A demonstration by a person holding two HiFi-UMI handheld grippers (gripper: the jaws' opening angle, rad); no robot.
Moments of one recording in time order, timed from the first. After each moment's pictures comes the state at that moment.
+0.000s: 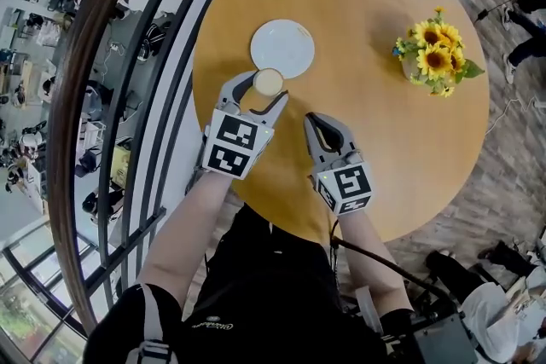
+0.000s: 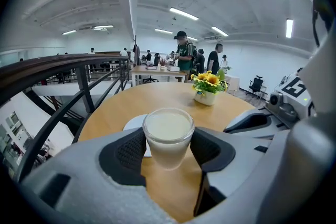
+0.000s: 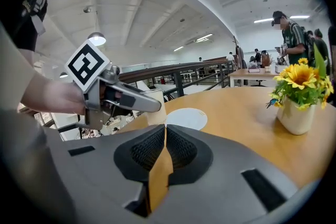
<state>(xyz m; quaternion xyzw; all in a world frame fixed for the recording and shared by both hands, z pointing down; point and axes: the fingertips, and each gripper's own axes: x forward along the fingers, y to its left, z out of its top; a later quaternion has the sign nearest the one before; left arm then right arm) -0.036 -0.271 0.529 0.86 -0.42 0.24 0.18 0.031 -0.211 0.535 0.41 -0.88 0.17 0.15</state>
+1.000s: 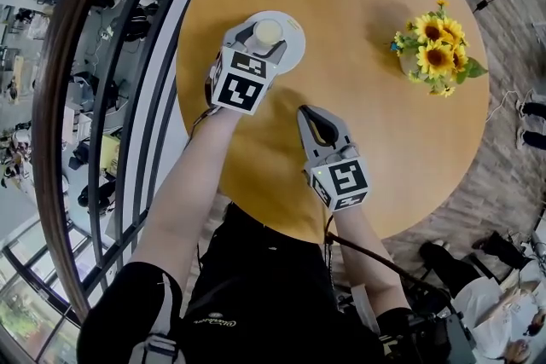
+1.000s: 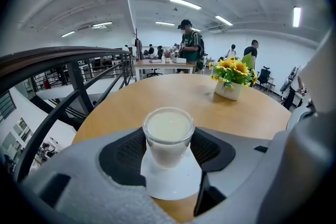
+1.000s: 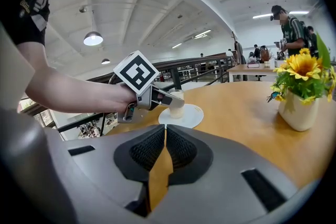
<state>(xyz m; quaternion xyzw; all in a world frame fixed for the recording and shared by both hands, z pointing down) -0.018 -0.375 0.586 0.84 -0.43 0.28 0.18 0.040 -0.229 0.553 0.41 -0.88 0.19 0.16</state>
